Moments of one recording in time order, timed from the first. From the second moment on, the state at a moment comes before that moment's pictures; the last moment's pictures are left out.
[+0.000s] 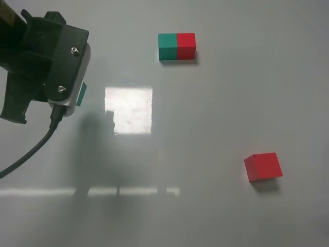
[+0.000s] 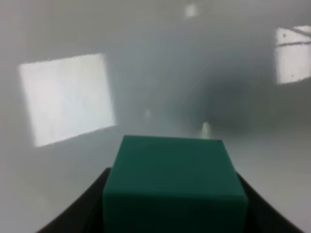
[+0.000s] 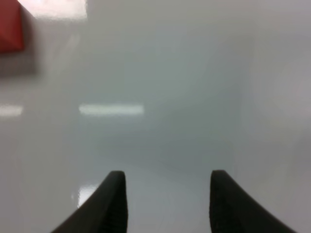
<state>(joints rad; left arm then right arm) -0.64 1.42 -1.54 0.35 1.10 1.10 -0.09 0.00 -0.50 0.02 1.04 -0.09</state>
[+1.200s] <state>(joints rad) -0.87 1.55 -1.54 0.52 0.98 0.74 -0.09 0.00 -0.50 0.02 1.04 -0.09</state>
